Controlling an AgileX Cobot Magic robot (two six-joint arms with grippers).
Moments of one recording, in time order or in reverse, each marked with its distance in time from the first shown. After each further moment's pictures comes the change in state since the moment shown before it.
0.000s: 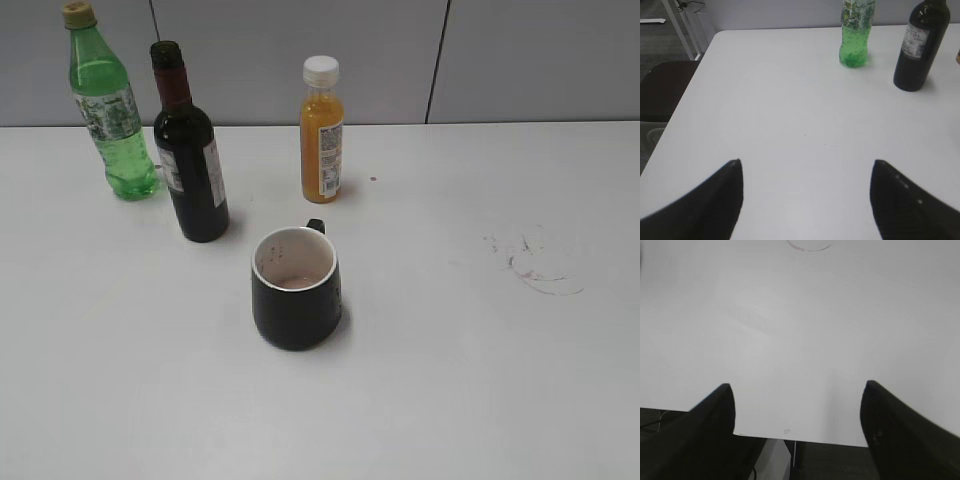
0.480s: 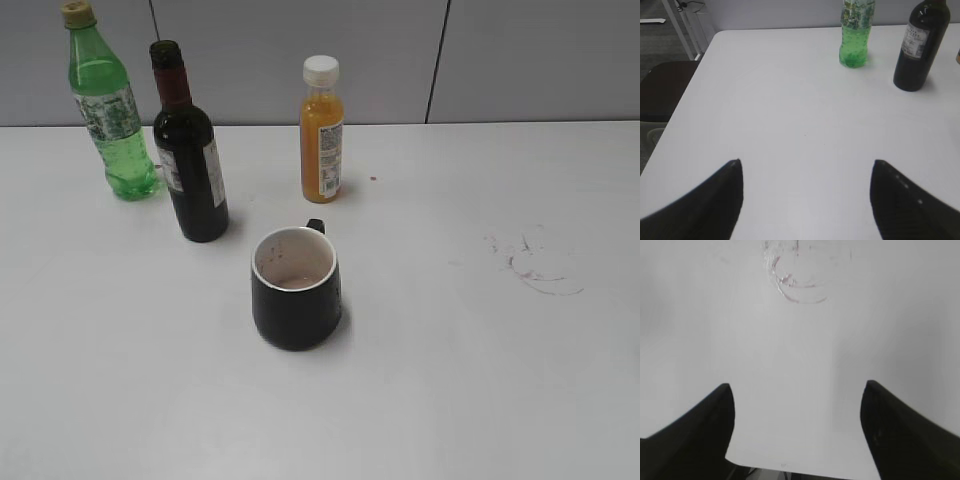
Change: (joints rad) left arm 0.000 0.000 0.000 0.000 0.000 0.000; right arm 0.000 0.547 -0.442 0.000 0.107 0.002
